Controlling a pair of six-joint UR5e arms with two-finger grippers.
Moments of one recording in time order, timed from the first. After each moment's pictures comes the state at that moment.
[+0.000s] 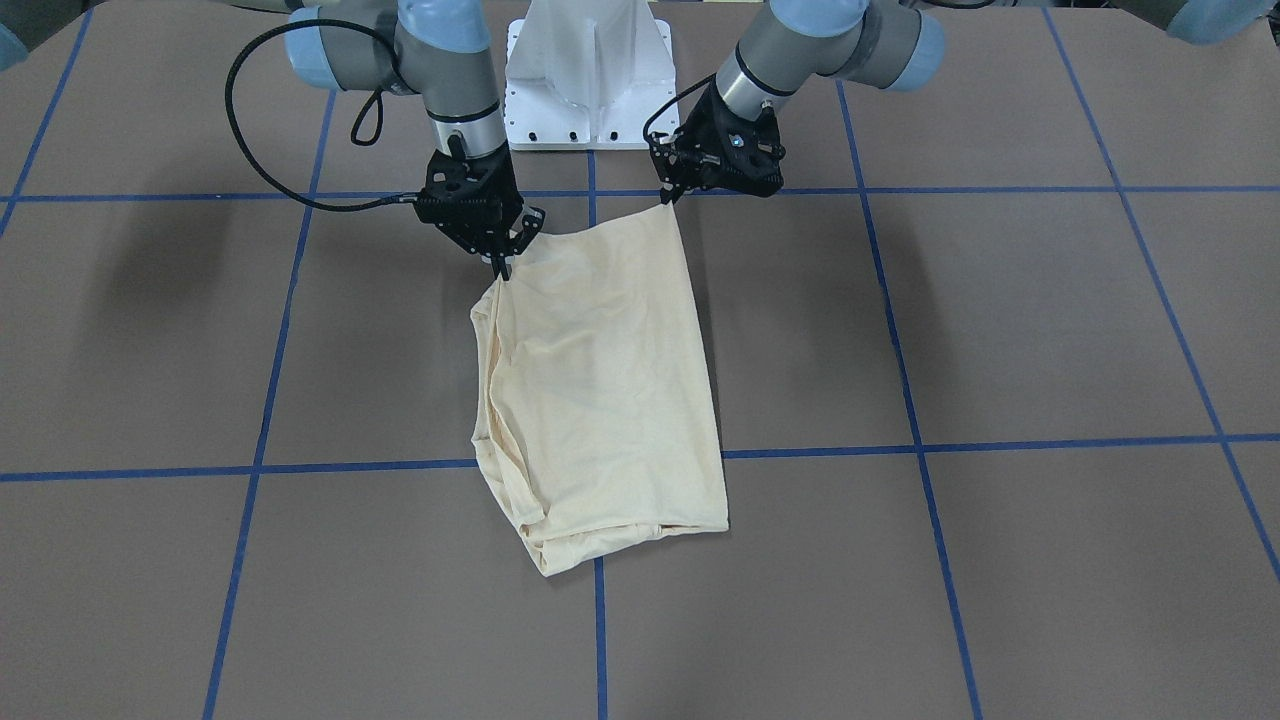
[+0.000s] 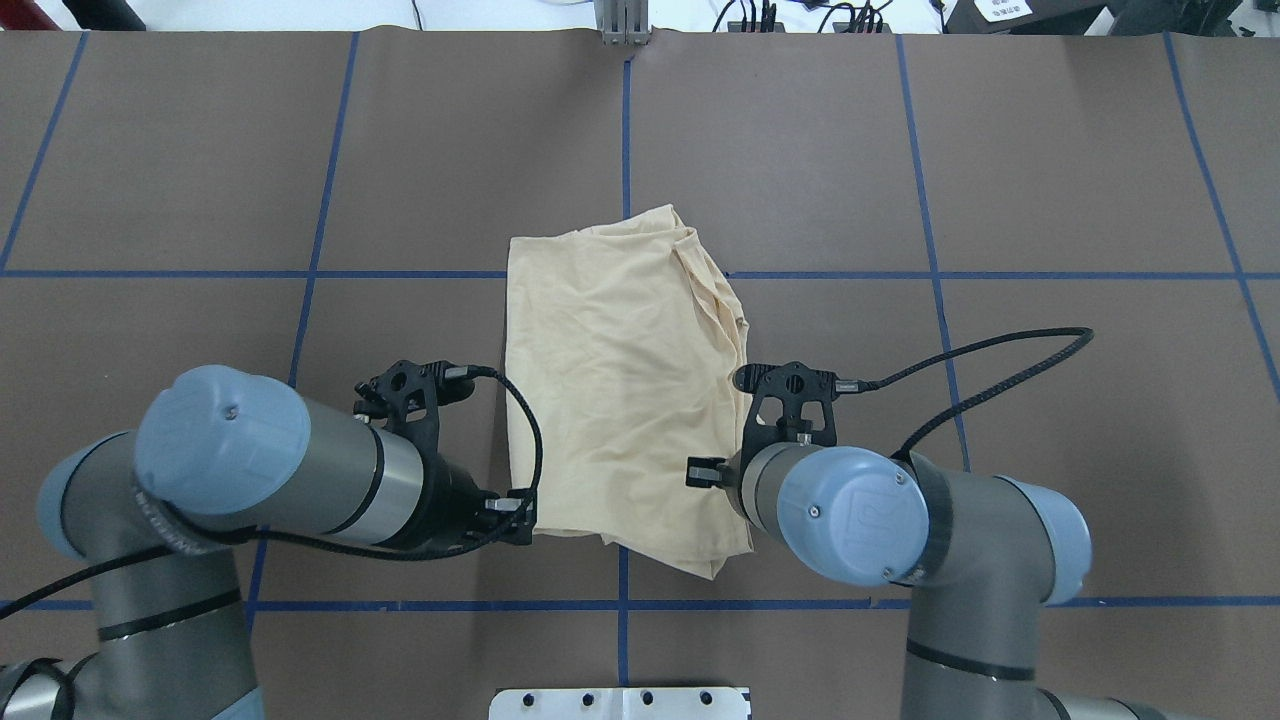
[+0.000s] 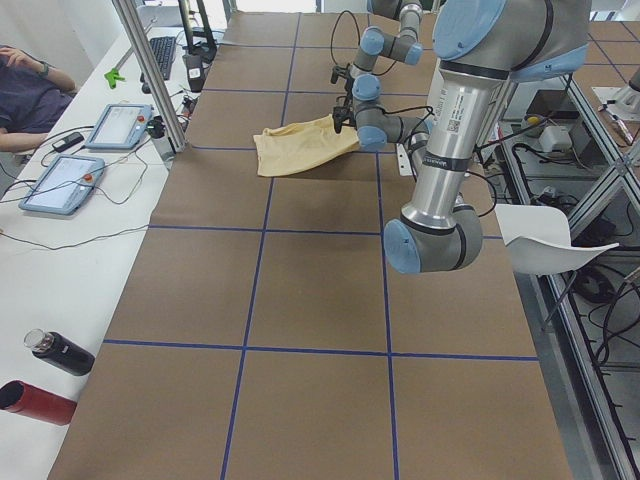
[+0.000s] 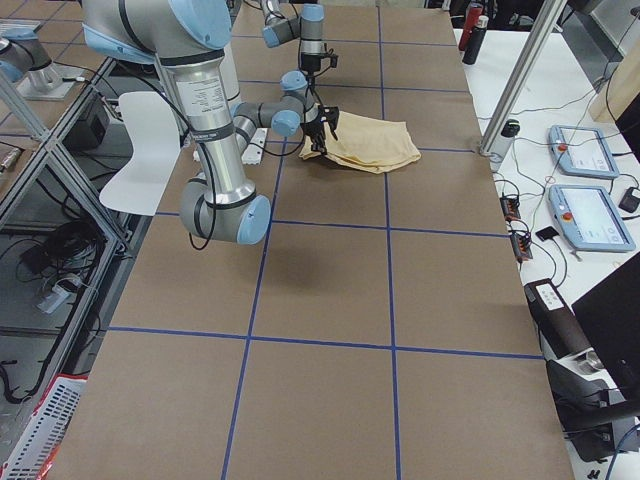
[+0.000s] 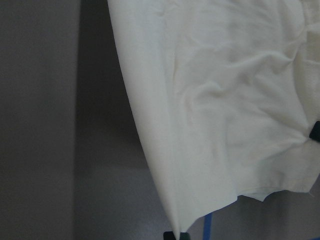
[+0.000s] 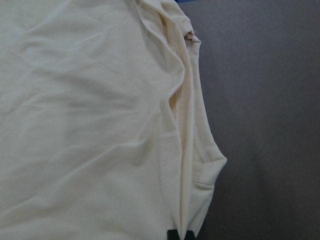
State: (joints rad) left arm -0.36 -1.92 -2.08 -1.92 -1.95 -1.51; right arm 0.25 -1.18 2.03 -1.52 1.48 1.48
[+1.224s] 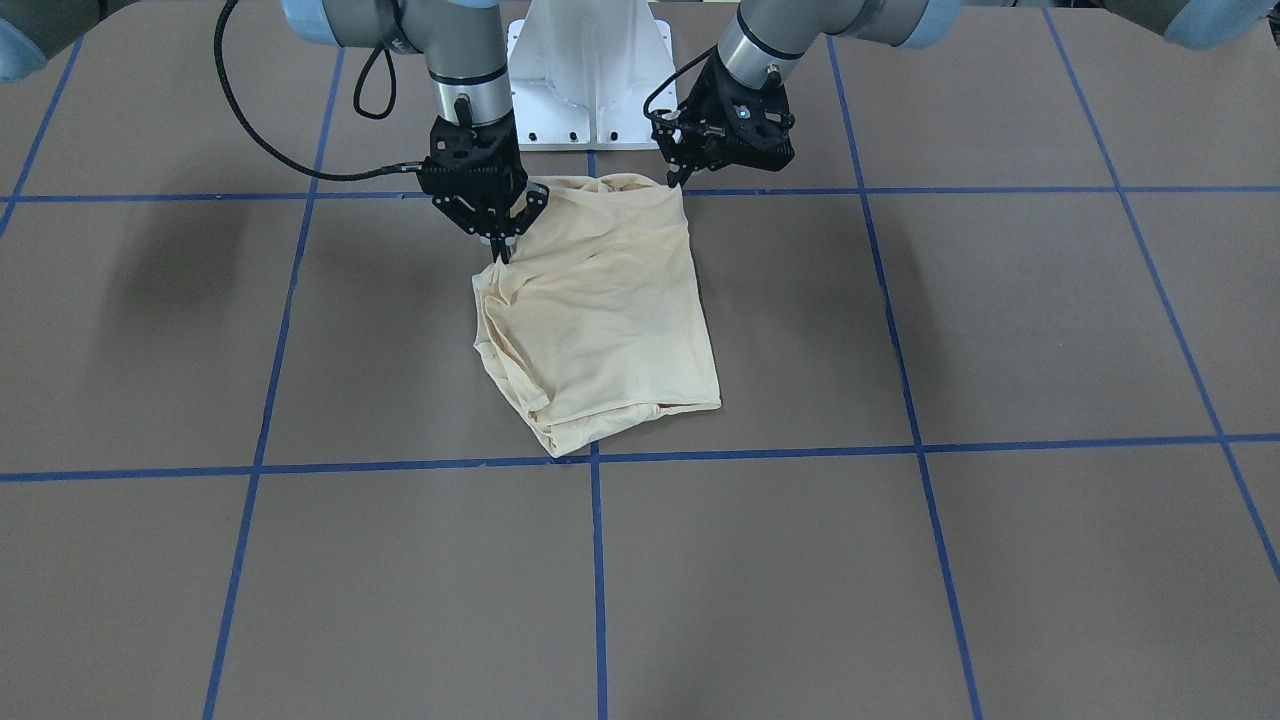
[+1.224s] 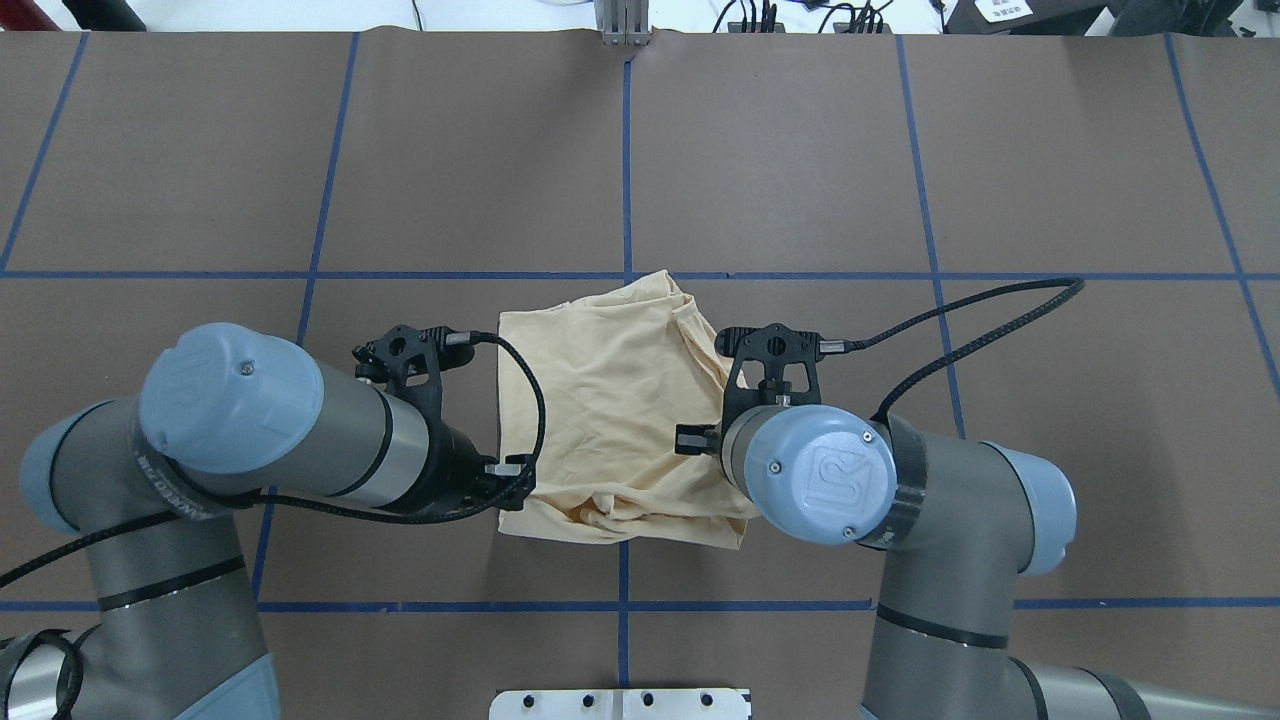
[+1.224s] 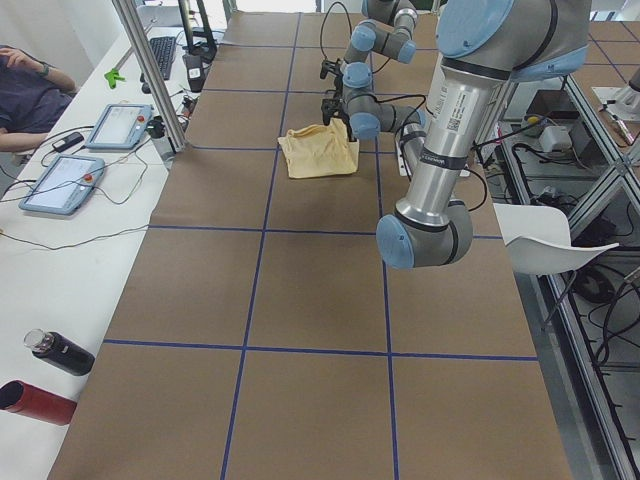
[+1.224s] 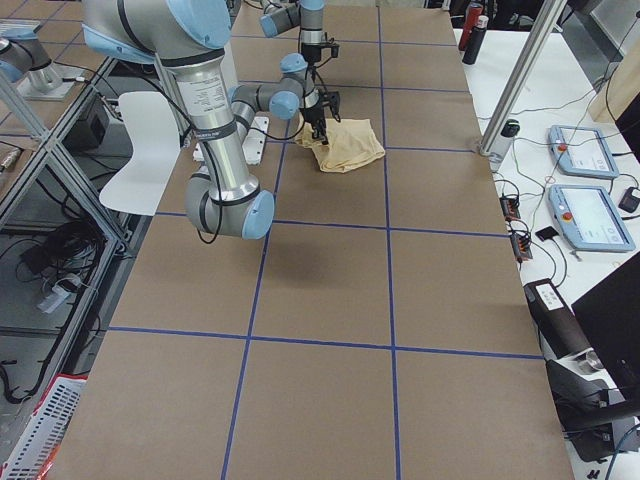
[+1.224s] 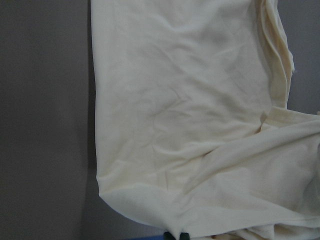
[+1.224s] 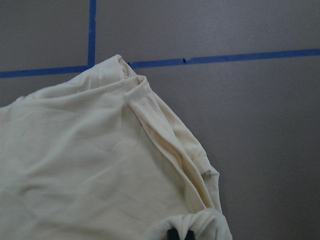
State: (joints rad) left arm -0.48 -2.01 -2.01 -1.79 -1.95 -1.39; right arm 0.37 -1.02 1.90 -1.62 1.48 1.38
